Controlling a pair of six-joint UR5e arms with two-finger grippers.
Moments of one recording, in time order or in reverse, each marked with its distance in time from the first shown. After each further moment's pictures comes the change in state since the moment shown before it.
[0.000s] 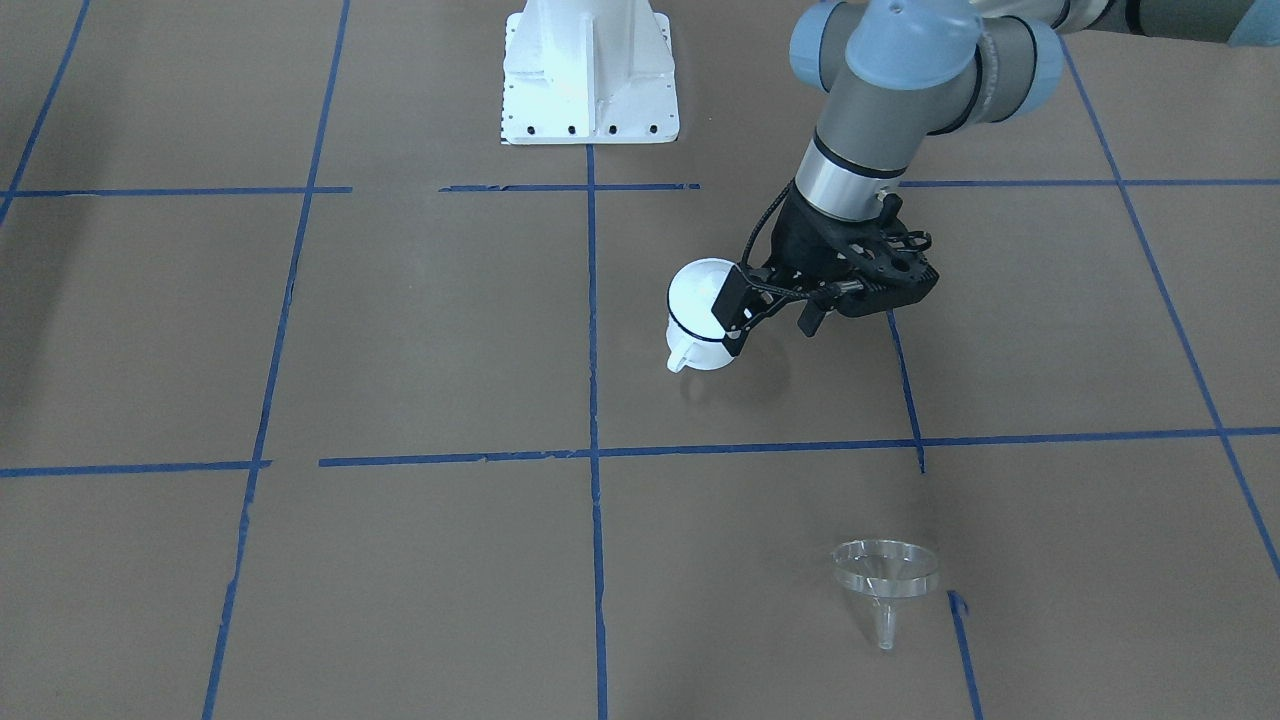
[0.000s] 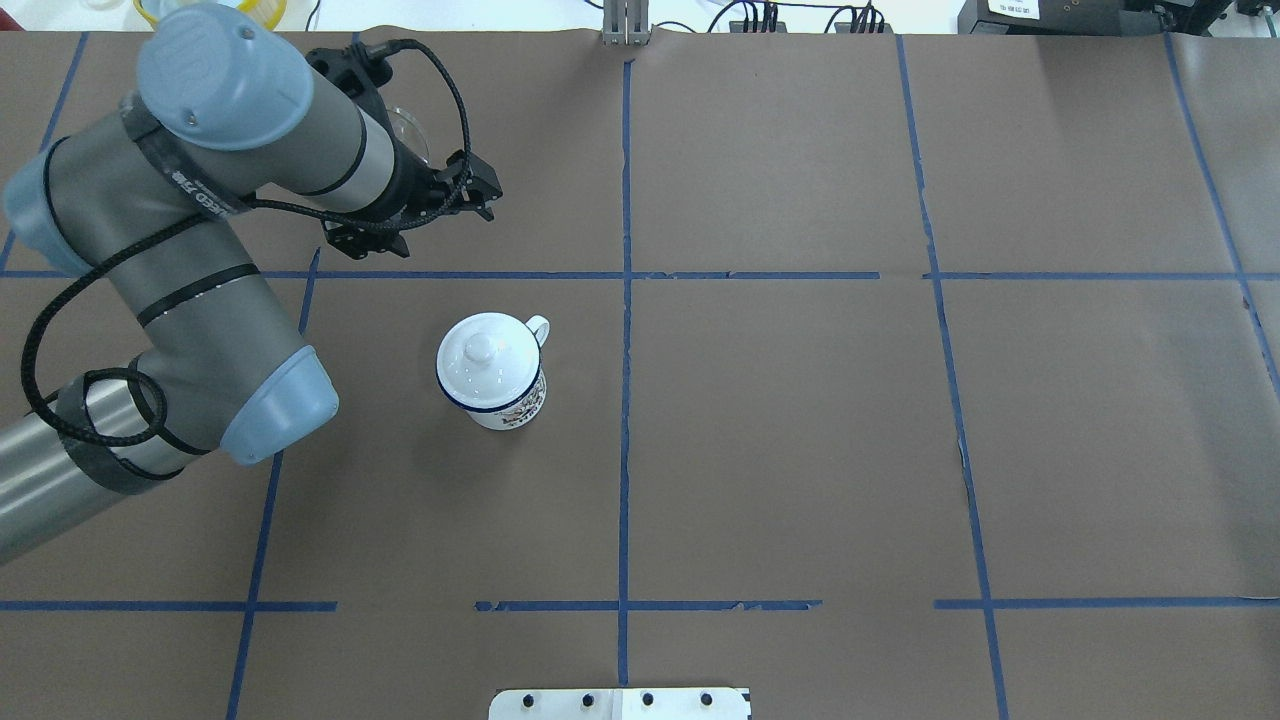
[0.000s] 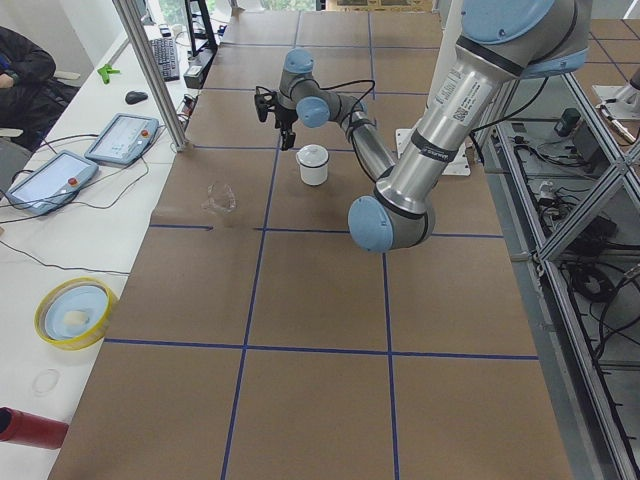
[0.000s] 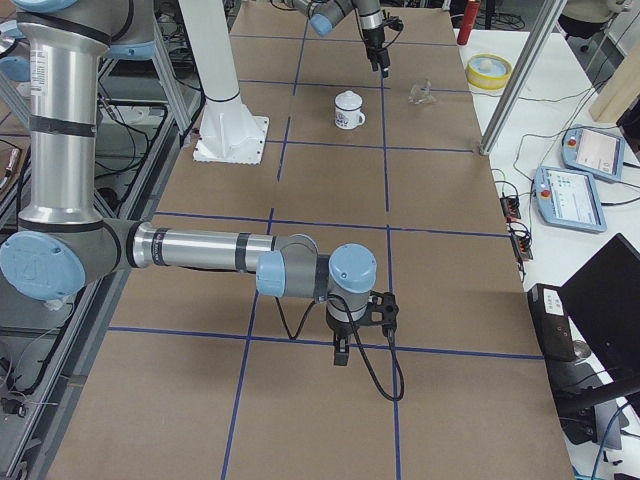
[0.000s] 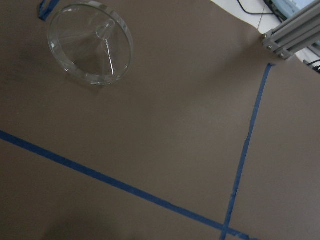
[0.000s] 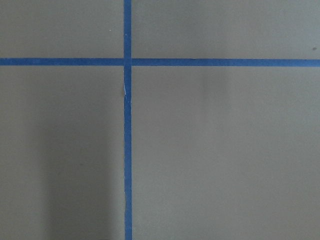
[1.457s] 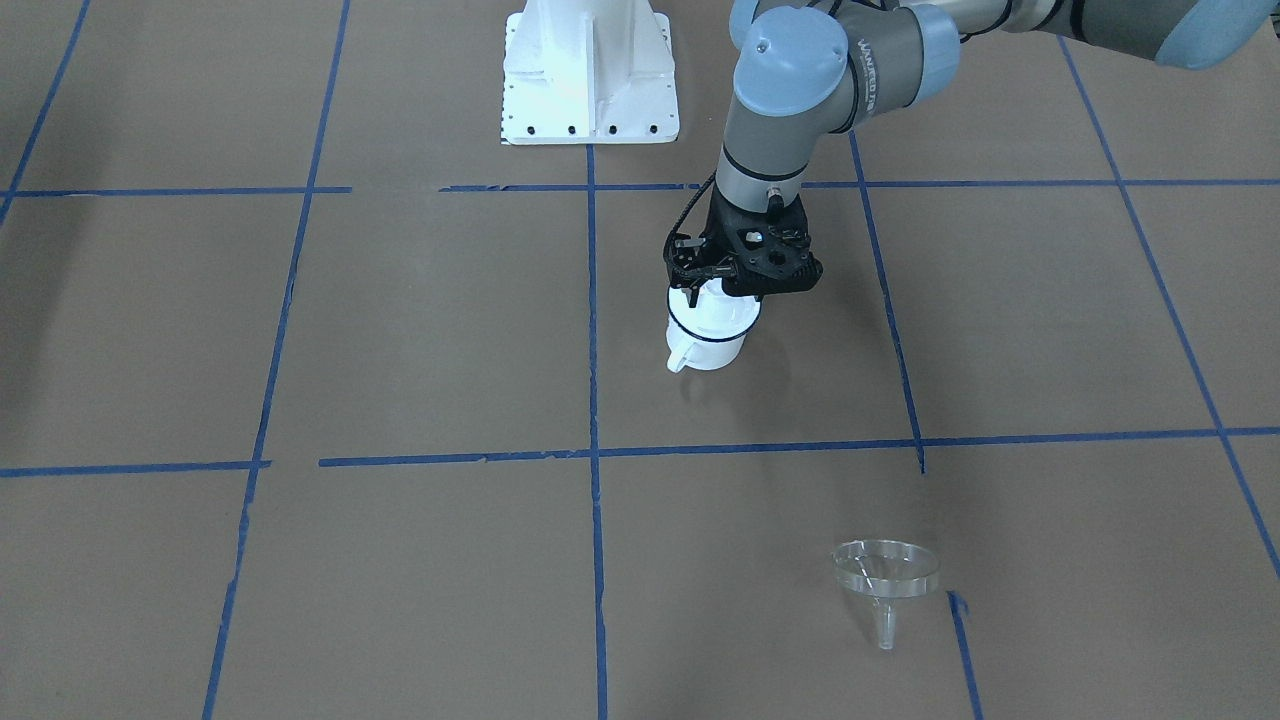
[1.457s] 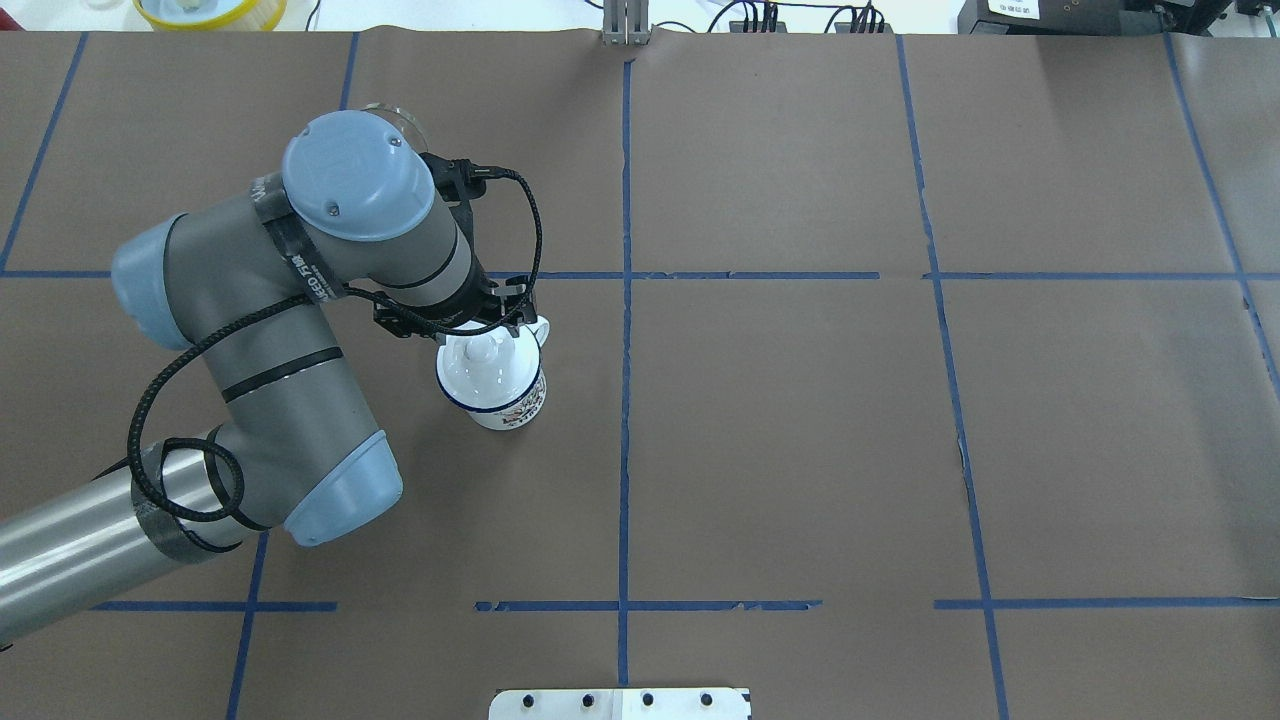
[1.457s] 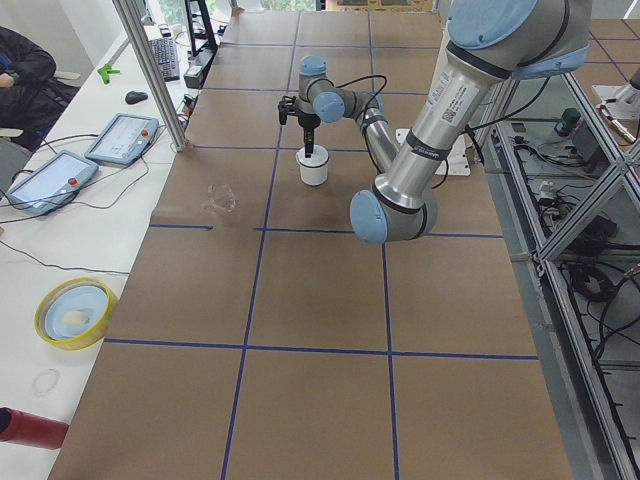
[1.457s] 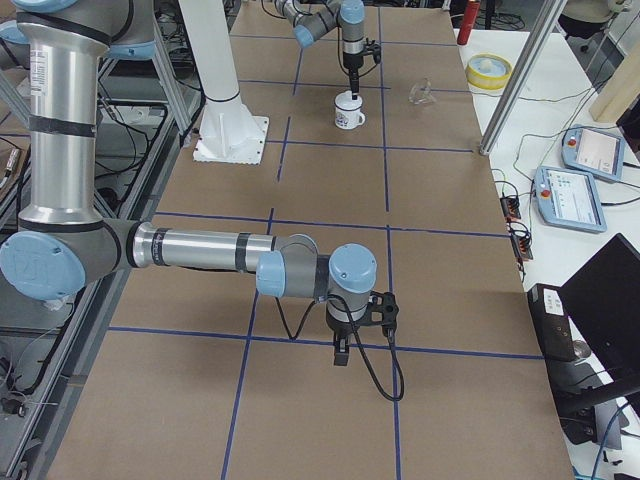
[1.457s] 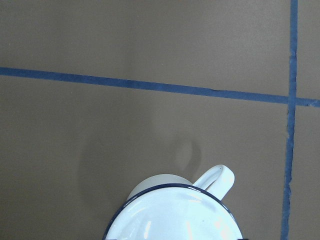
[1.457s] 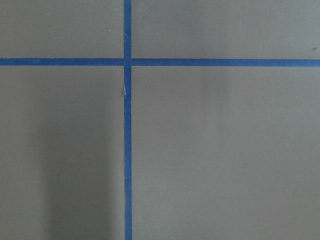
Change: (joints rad) left arm 0.119 -0.038 0.016 0.161 -0.001 0.176; right arm 0.000 0.000 0.000 0.000 0.000 0.000
